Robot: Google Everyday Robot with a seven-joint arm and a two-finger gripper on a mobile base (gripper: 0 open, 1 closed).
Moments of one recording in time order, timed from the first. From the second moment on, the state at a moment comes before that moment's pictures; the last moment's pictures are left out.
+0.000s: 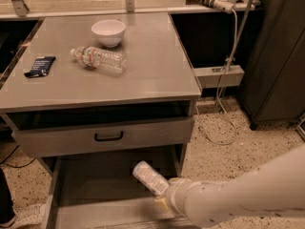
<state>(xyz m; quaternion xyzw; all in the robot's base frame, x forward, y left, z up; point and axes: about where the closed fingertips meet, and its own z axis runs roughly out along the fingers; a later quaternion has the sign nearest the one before) 0.416 -0.049 0.546 -0.41 0.87 0.06 0.28</state>
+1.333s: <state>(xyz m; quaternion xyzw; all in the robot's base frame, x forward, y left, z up) 0.414 -0.106 0.589 -0.39 0.86 0.01 0.32</state>
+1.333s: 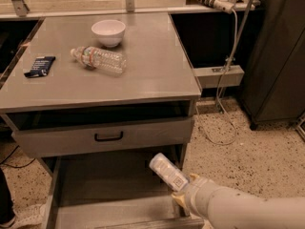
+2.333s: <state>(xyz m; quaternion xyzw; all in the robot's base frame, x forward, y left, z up) 0.393 -0.118 0.691 -0.40 0.82 -0.03 0.40</state>
